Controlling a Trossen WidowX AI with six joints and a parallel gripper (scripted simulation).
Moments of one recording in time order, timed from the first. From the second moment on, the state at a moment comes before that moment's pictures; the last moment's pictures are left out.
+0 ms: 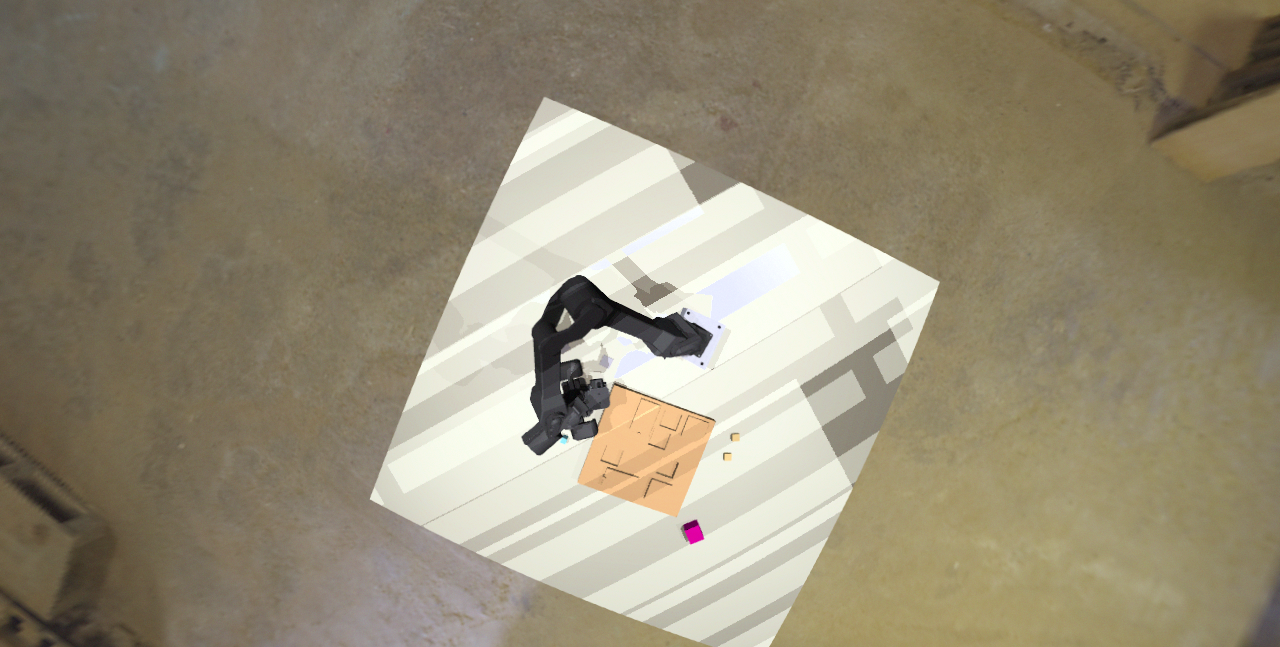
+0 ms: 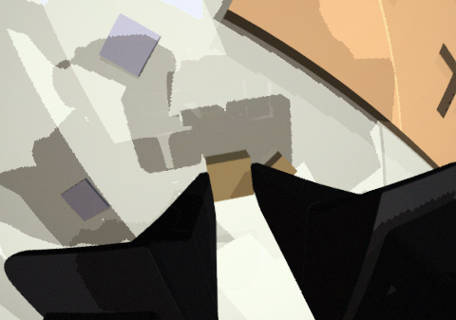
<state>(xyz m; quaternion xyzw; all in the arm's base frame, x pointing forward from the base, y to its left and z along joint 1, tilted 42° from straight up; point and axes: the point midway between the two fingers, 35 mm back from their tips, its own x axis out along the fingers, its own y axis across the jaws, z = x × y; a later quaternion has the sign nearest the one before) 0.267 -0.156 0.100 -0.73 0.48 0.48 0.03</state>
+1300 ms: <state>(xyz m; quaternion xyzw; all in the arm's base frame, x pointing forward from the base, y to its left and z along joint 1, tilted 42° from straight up) 0.264 -0.193 0.062 -0.73 0.48 0.48 0.03</state>
